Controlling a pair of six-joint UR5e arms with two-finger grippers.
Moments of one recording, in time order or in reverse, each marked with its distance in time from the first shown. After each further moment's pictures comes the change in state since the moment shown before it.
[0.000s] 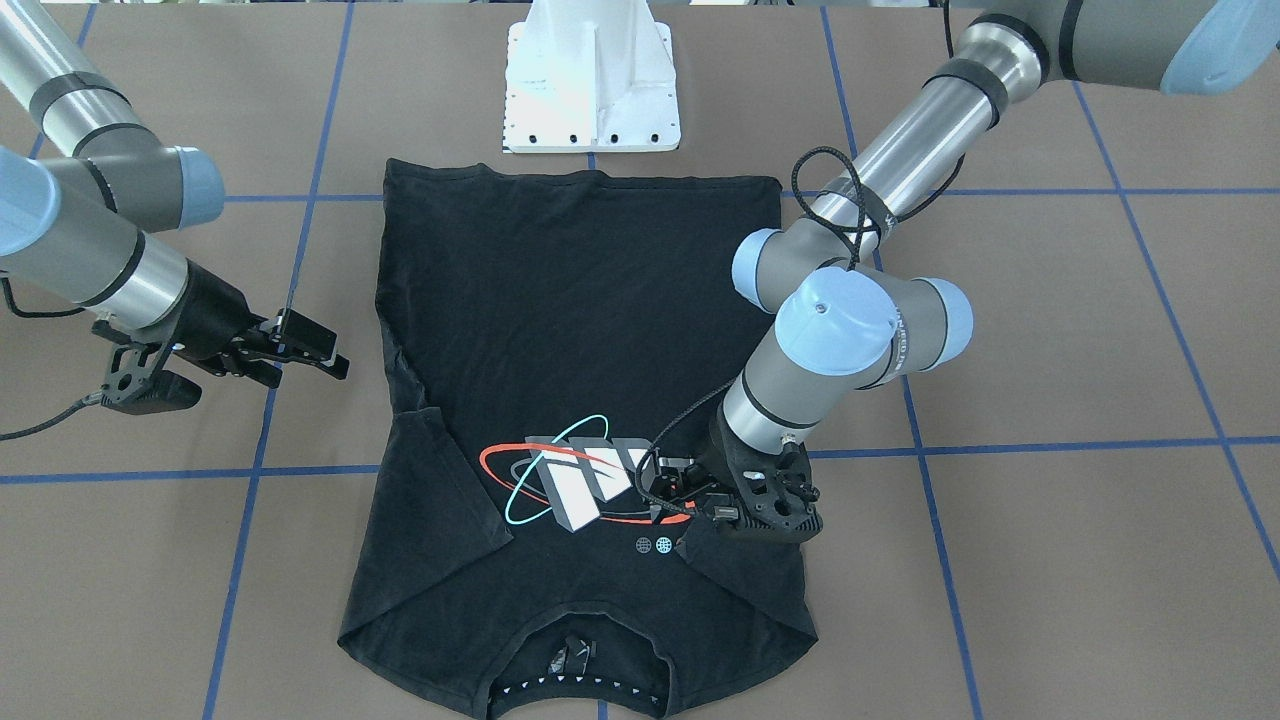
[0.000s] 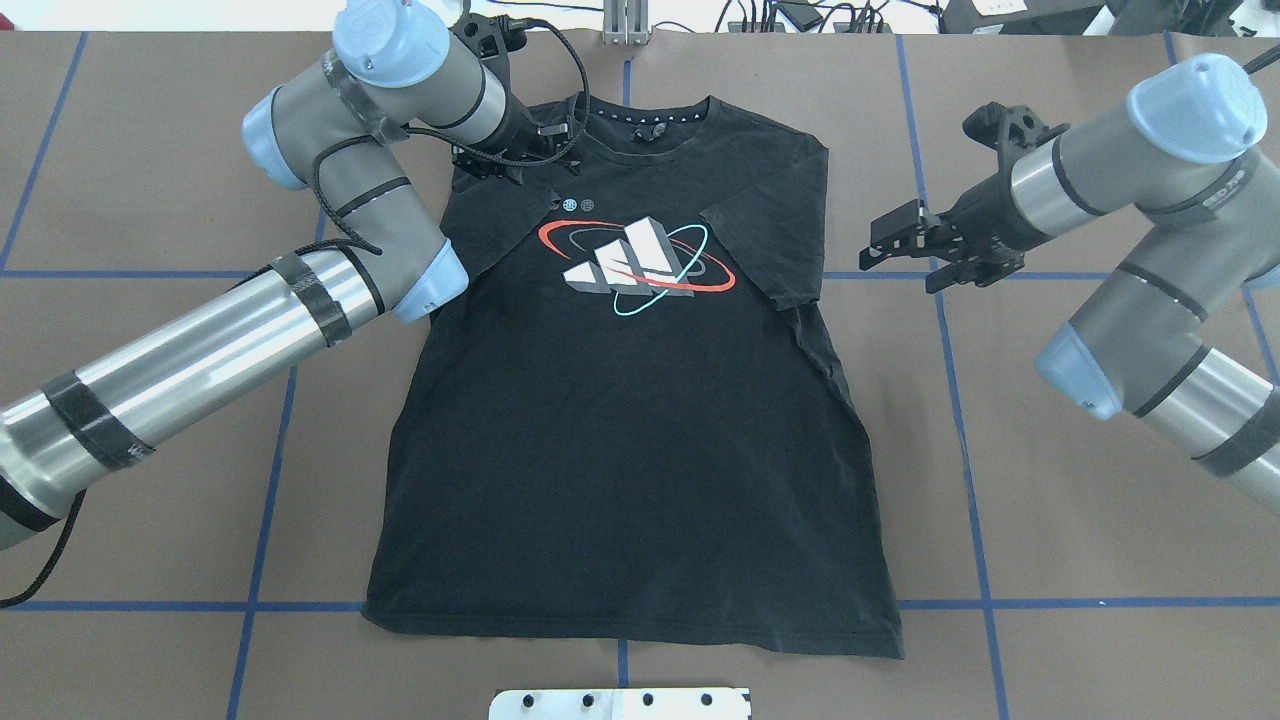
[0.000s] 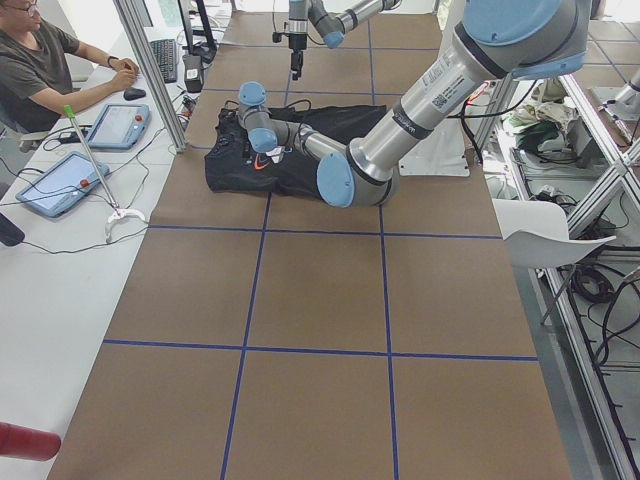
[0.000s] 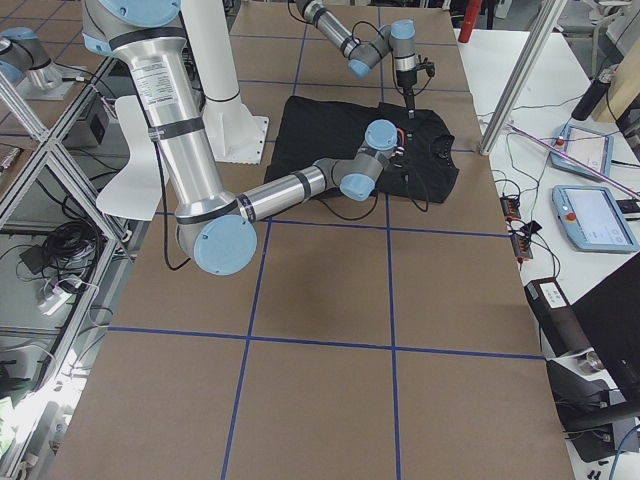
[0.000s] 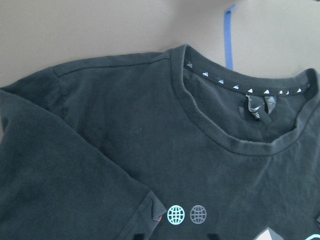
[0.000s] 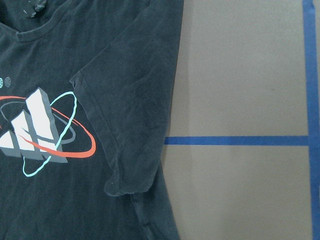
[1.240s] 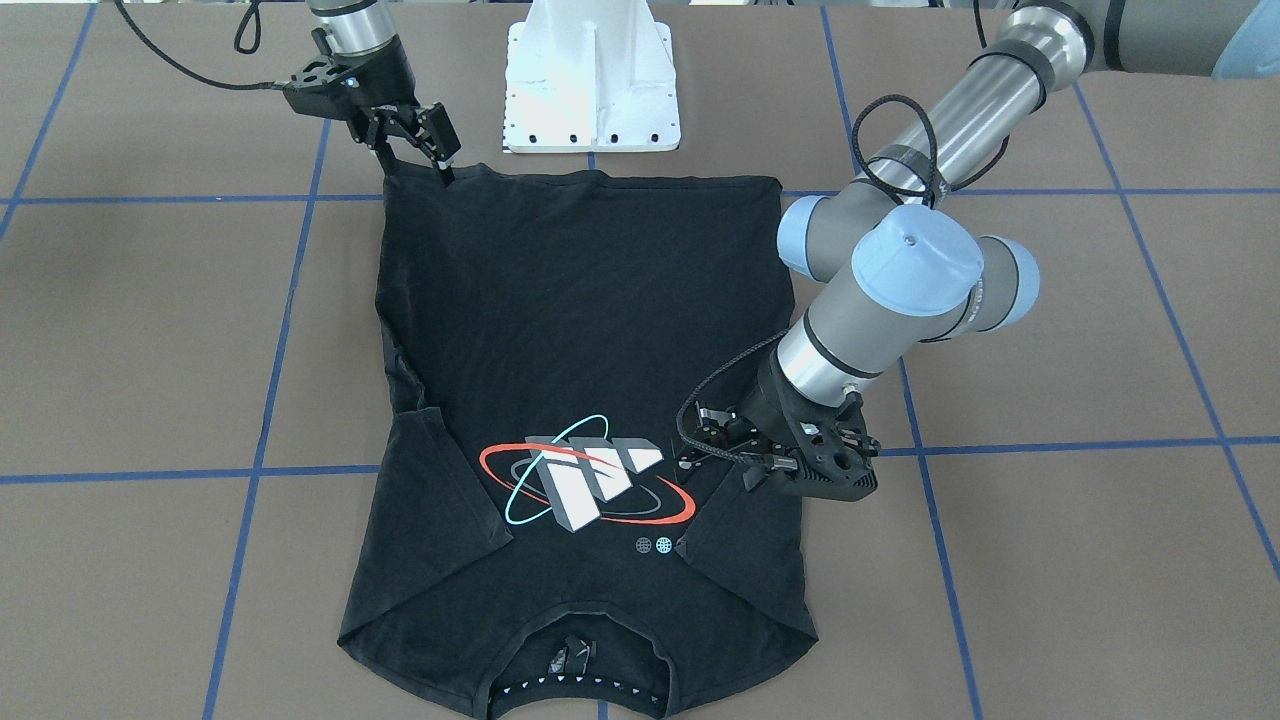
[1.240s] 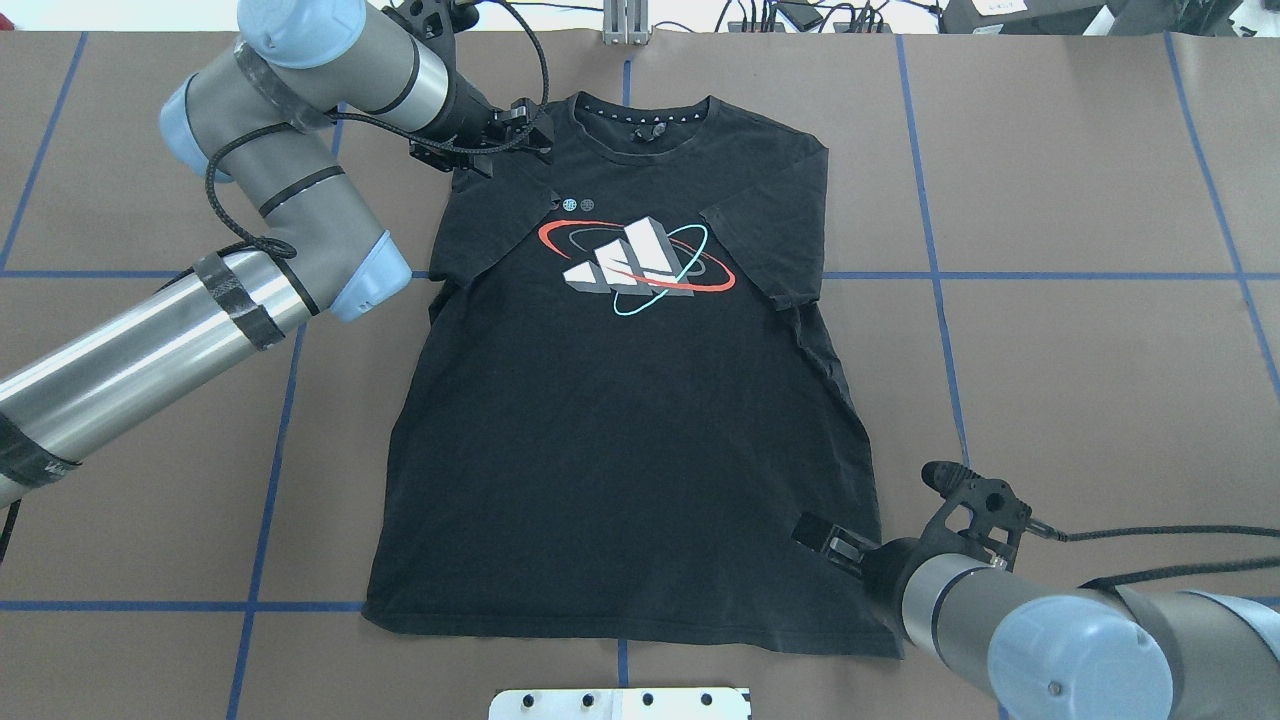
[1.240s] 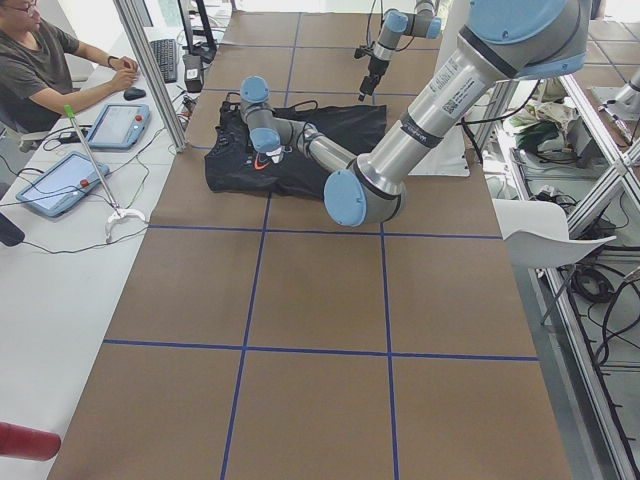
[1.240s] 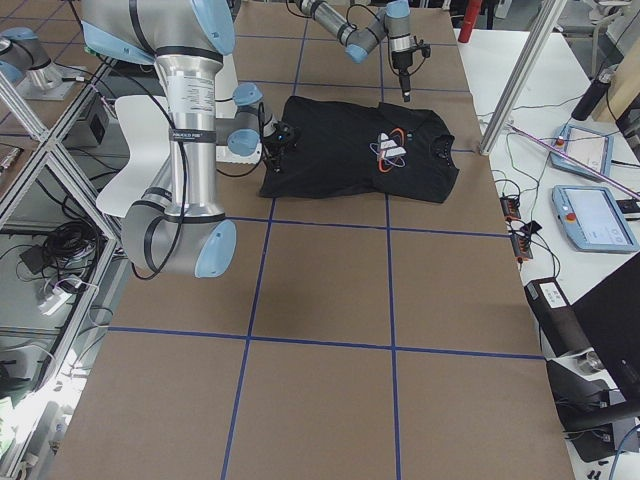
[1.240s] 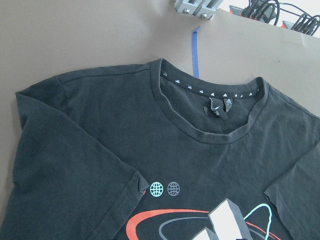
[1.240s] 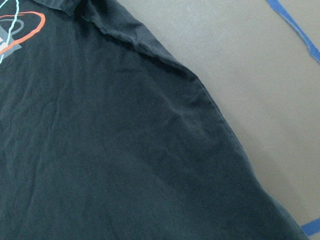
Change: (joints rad) left arm -0.042 0.121 -0.191 0.007 -0.085 -0.023; right arm -0.805 -0.292 0.632 -0.460 -0.972 0.683
